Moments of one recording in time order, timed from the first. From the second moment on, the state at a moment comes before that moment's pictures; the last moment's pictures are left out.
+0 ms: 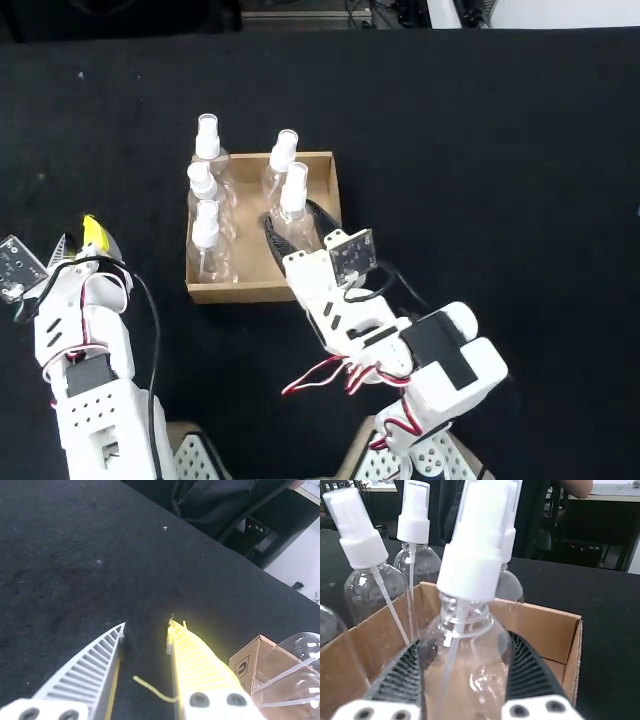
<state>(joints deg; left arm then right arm) -27.3 -78.7 92.4 10.9 18.4 -26.9 8.8 82.7 -74.2 -1.5</state>
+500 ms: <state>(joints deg) -27.5 -78.7 92.4 10.9 18.4 -26.9 9.3 82.7 -74.6 -1.5</state>
